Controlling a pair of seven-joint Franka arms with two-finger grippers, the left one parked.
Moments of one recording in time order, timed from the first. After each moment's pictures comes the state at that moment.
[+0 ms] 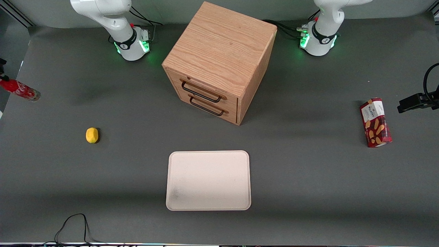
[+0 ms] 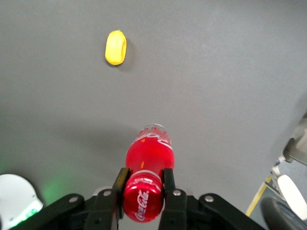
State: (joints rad) arm 0.02 -0.24 -0.57 -1.96 -0.17 1.75 -0.90
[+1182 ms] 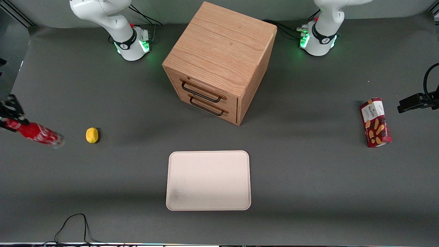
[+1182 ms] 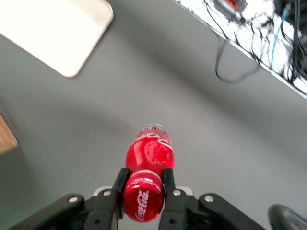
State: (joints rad) arm 0.38 0.29 -0.51 -1.23 0.16 1.56 -0.68
